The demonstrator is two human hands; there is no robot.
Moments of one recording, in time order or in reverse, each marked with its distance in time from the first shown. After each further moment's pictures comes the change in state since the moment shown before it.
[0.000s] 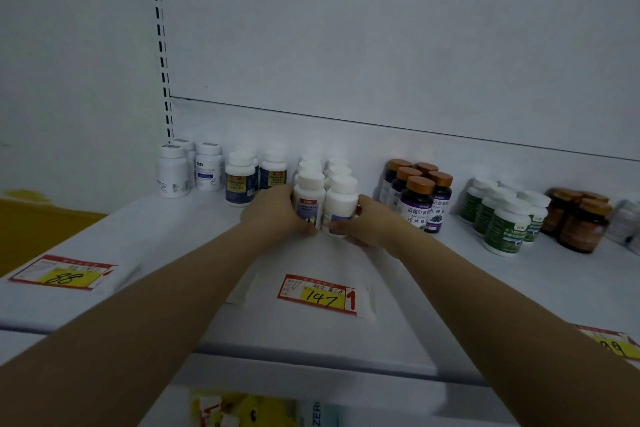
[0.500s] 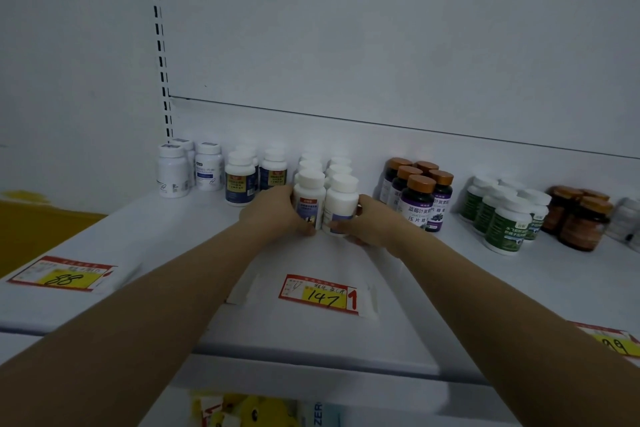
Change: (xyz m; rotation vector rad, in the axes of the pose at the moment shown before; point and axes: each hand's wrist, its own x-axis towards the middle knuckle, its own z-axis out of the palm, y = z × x) left_hand 0.002 -0.002 -0.002 -0.062 -0.063 -0.013; right_hand 0.007 0.007 0.001 0.030 -0.010 -0.016
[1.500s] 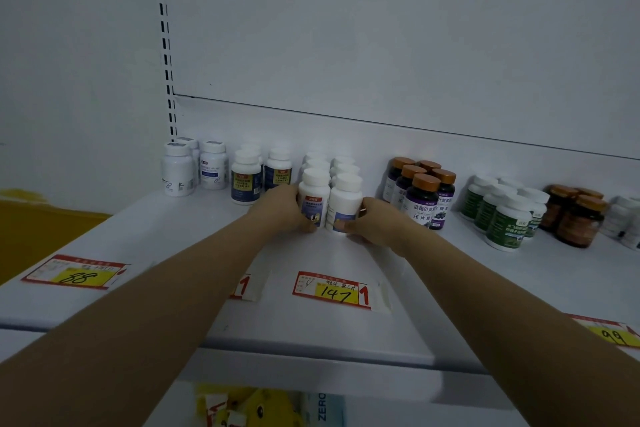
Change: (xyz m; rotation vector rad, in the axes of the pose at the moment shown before) left_hand 0.003 -0.004 -0.007 0.013 -0.081 0.036; right_hand -0.002 -0.006 0.005 -0.052 0.008 0.074
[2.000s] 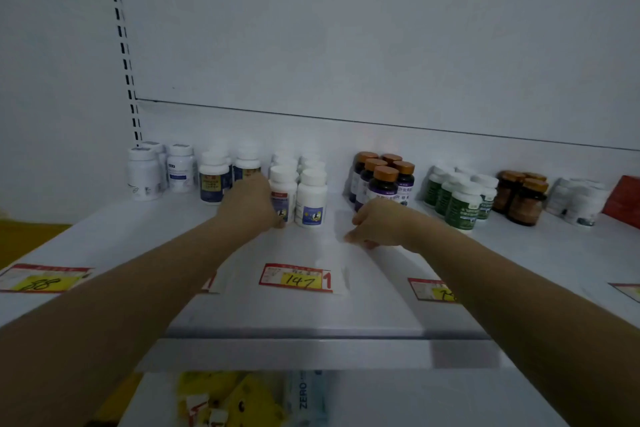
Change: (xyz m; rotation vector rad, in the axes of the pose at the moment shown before) left_hand -0.036 0.028 -0.006 0.195 0.165 -0.002; right_hand -0.040 0.019 -0.037 -0.257 -0.051 0.136
